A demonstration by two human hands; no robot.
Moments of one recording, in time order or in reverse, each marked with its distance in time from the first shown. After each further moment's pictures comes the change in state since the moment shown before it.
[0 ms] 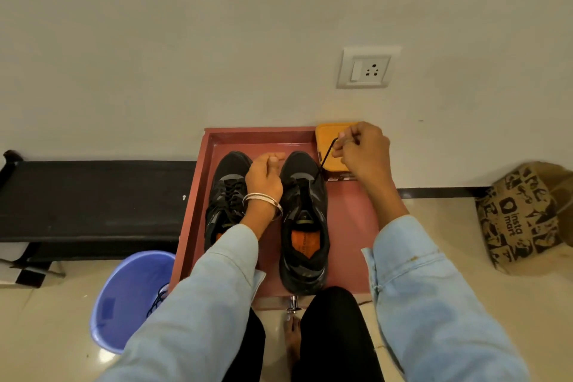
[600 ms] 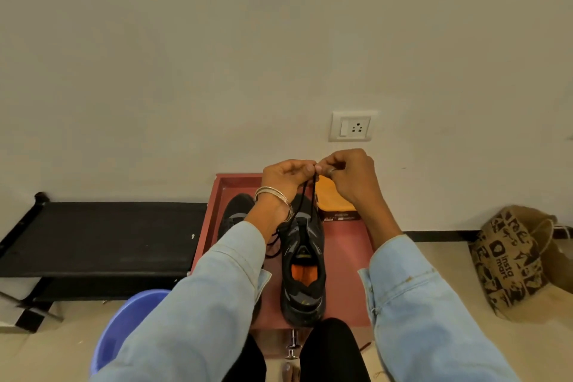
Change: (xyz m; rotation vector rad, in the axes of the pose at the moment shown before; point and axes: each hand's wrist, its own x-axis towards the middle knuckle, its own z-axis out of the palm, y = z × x) left_hand -0.017 0.127 -0.029 -0.551 -0.271 -0.134; right_hand -0.032 -0.080 -0.039 -0.083 -0.093 -0.238
